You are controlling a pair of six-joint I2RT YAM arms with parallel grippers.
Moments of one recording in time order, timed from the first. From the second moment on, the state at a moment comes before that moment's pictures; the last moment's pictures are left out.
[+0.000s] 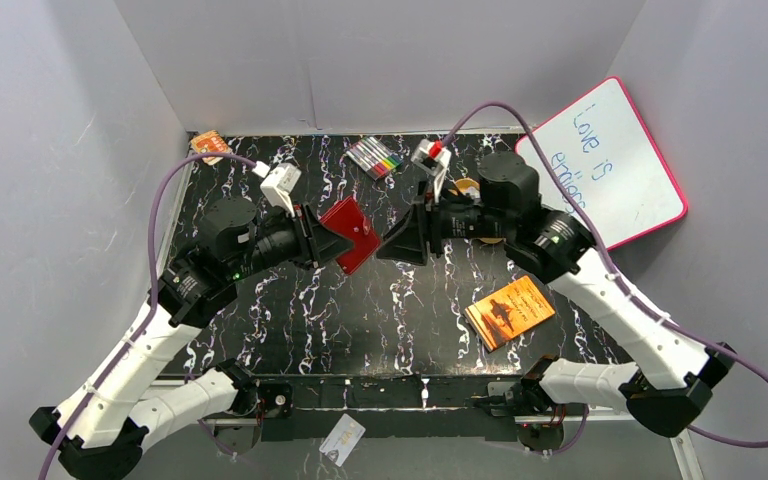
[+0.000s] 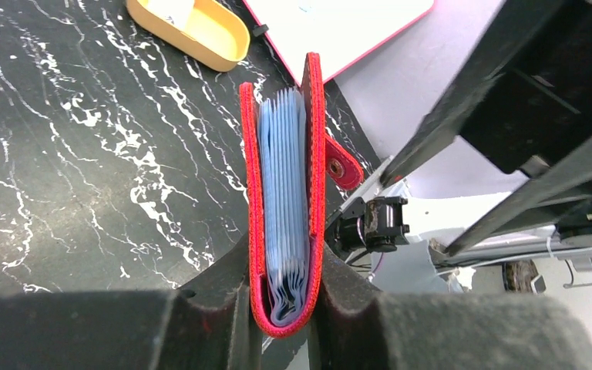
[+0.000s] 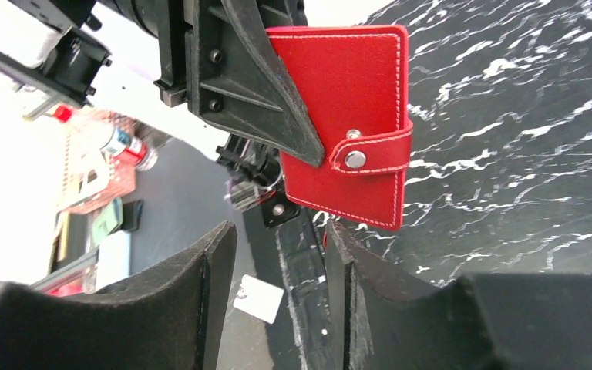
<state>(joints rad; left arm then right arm) -0.67 0.88 1.15 -0.54 0.29 -0.62 0.81 1.17 1.39 -0.49 -0.68 0.33</state>
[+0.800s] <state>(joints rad) -0.67 0.99 1.31 -0.74 0.08 -0.69 0.81 1.31 1.47 -0.43 -0.33 0.42</state>
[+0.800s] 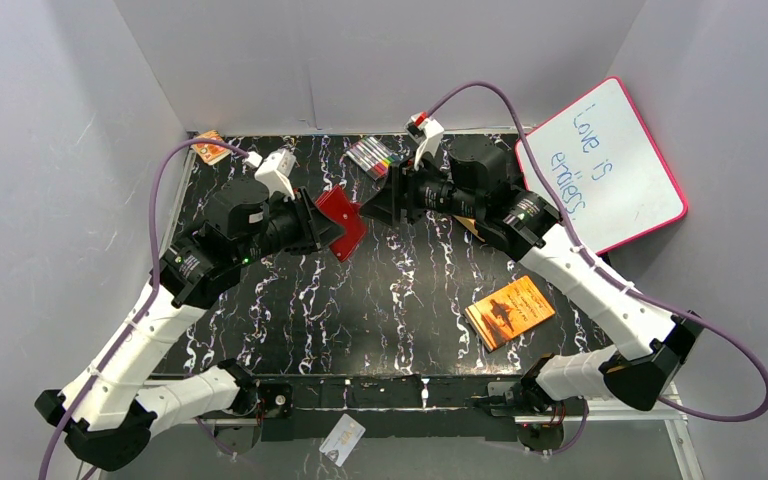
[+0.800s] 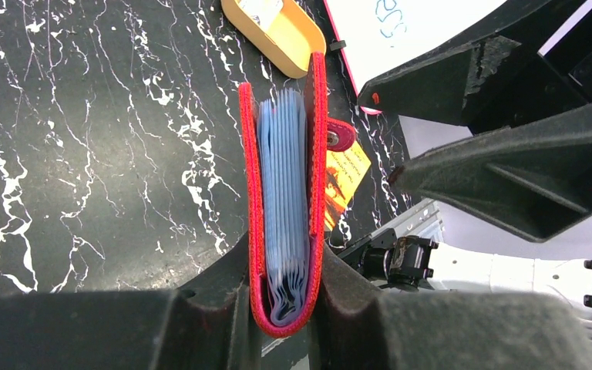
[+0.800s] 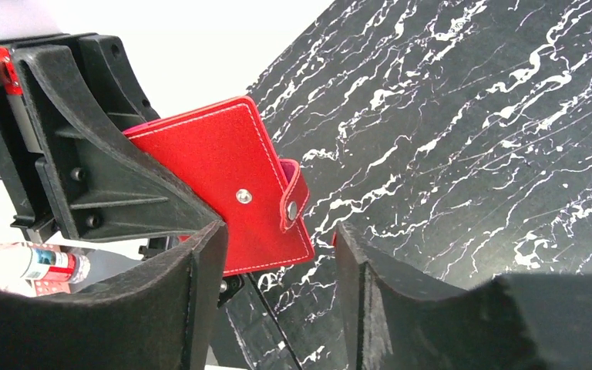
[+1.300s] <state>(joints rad) -0.67 0.99 1.31 -0.74 0.08 -0.69 0.81 1.34 1.47 -0.39 -0.34 0.45</state>
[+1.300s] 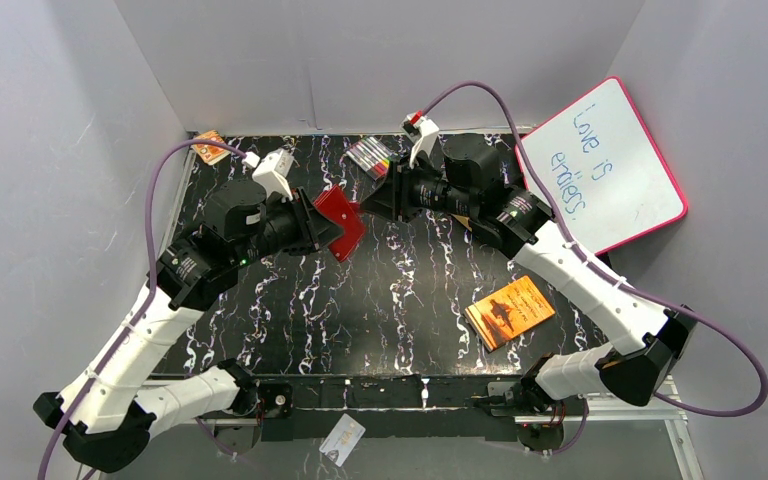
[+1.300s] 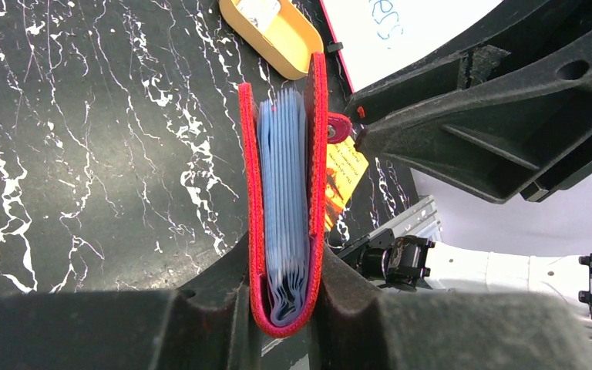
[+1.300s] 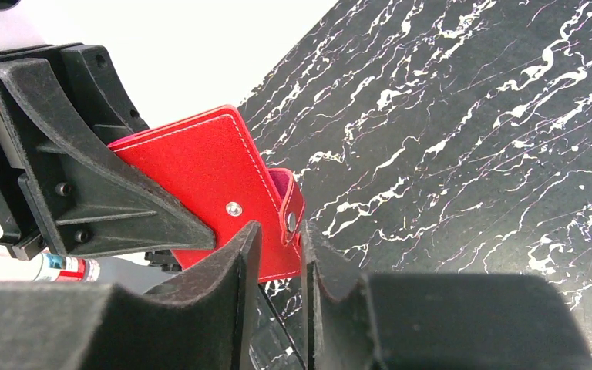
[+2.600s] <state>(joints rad) -0.67 0.97 1.31 -0.75 0.09 -0.67 0.79 1.38 1.53 -0.40 -0.54 0.41</state>
